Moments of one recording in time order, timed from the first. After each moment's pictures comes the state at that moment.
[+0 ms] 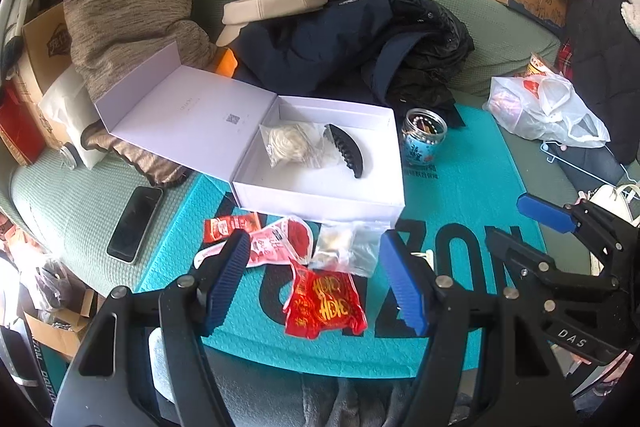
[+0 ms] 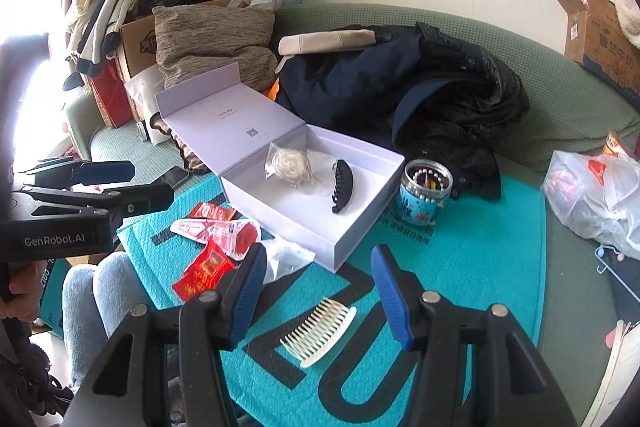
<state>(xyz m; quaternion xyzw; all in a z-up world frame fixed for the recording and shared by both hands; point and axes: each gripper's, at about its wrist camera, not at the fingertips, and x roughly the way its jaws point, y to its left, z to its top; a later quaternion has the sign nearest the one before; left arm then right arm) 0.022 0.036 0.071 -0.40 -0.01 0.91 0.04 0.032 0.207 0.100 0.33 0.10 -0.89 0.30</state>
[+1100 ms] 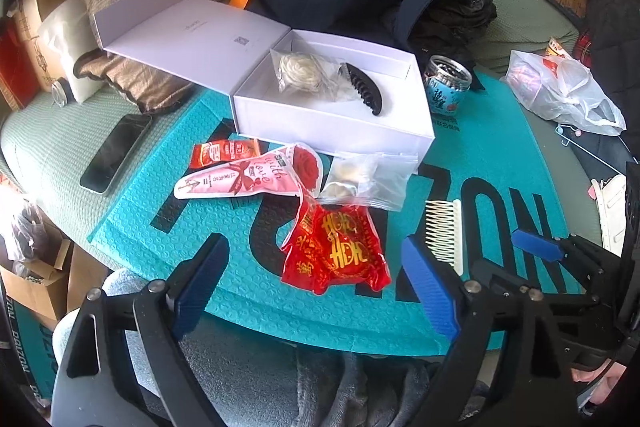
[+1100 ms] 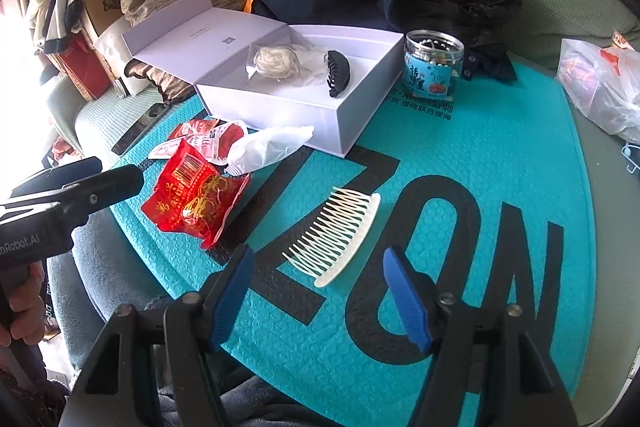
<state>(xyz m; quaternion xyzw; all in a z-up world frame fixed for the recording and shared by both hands) 0.032 0.018 -0.025 -0.44 -0.05 0.89 0.02 0.033 0.208 -0.002 0.46 0.07 -0.85 0.26</state>
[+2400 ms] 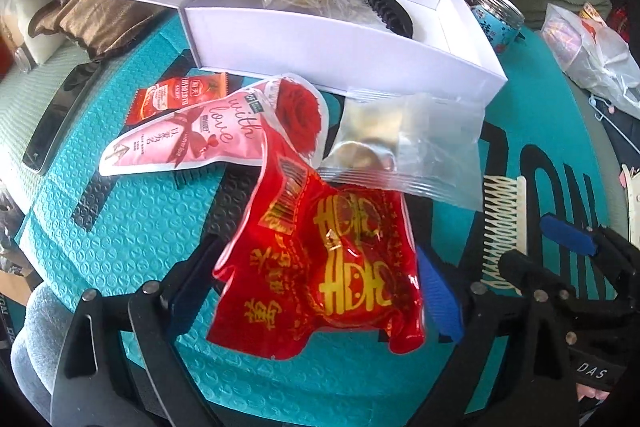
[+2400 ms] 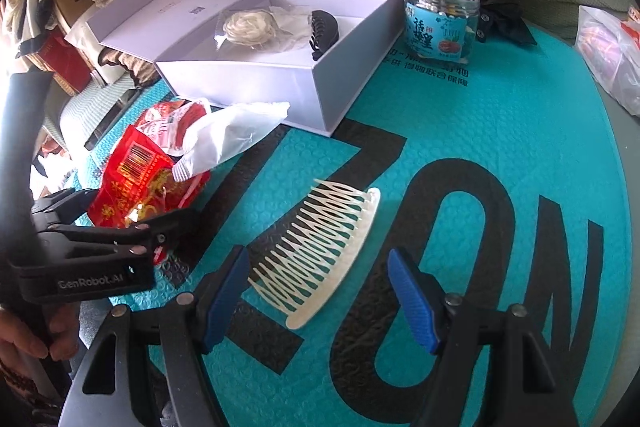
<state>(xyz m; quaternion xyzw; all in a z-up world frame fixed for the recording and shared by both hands) -0.046 0.038 -0.124 -0.53 -0.05 0.85 0.01 -0.012 0.196 -0.049 0.50 0.06 -0.82 0.25</state>
